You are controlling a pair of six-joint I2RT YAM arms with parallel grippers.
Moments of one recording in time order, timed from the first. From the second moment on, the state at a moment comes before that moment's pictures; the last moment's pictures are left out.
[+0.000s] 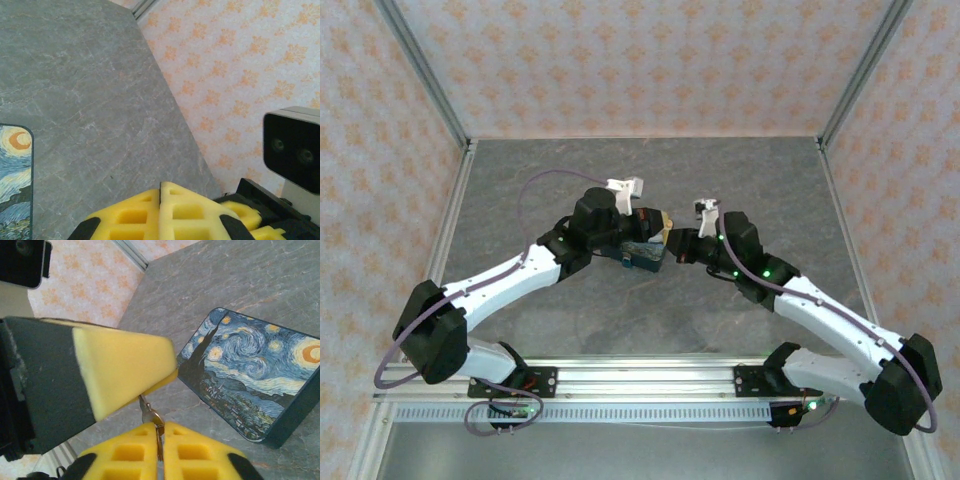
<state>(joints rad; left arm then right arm) -0.67 1.40 0.99 0.08 0.29 -0.78 0.67 1.04 0.75 -0.10 -0.22 0.68</state>
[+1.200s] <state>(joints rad) -0.67 1.36 1.07 0.01 0.28 -0.72 0.51 1.09 0.64 0.32 -0.63 0.88</state>
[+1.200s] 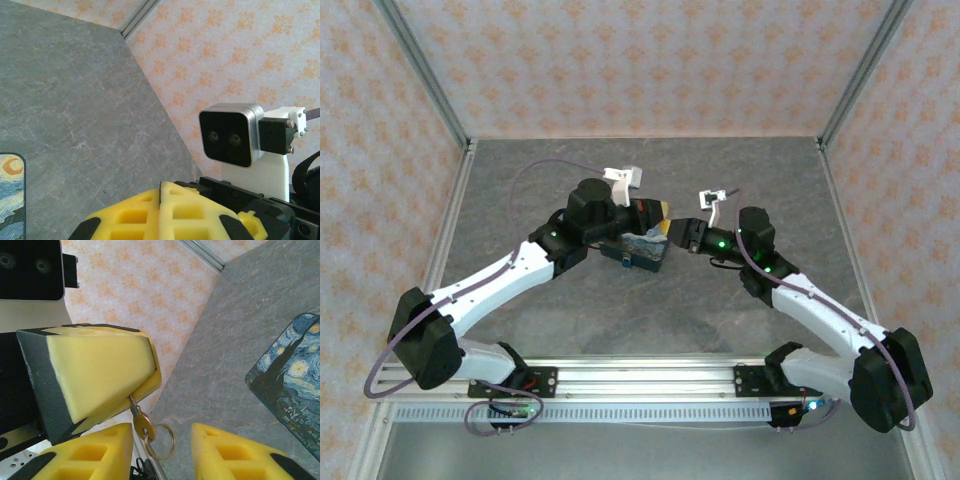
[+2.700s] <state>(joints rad) -0.65 1.10 0.94 -0.37 -0.05 -0.59 0.52 1.36 0.78 0.04 -0.48 0.71</state>
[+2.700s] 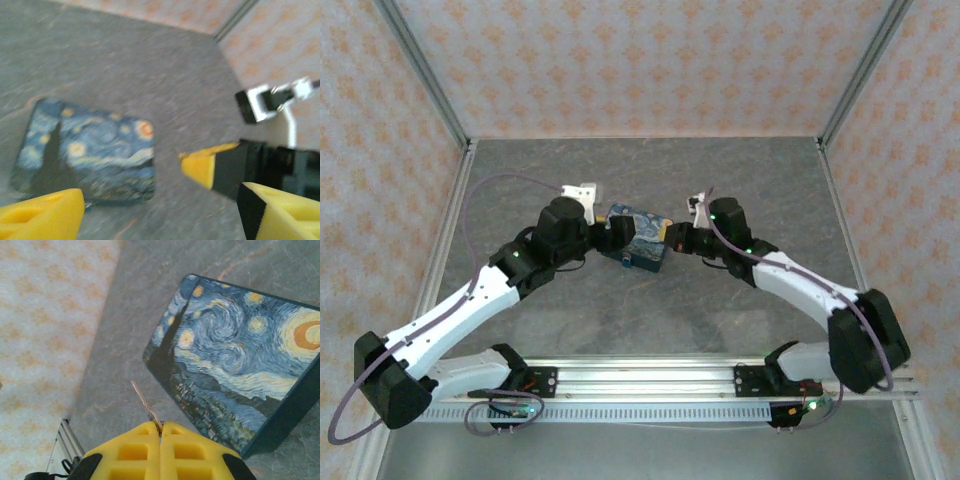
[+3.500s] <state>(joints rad) -0.65 1.24 0.75 -0.34 -0.10 -0.57 0.54 1.80 1.01 0.16 -0.52 0.77</state>
